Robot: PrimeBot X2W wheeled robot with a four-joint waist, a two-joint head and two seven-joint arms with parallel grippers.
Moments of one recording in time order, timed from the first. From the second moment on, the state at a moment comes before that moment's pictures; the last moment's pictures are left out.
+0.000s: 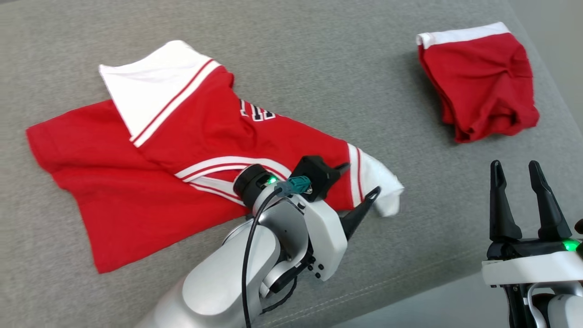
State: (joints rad) left arm -0.65 0.08 -0.86 0.34 -0.56 -0.02 0.19; right arm -0.09 -0.04 -0.04 -0.02 0.30 0.13 -0.20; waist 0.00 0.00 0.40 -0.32
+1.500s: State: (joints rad) left arm 0.05 0.43 -0.21 -0.06 -0.61 0.30 -0.25; right arm 0.07 -0.10 0.01 -0.02 0.12 0.13 -0.15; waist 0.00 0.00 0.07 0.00
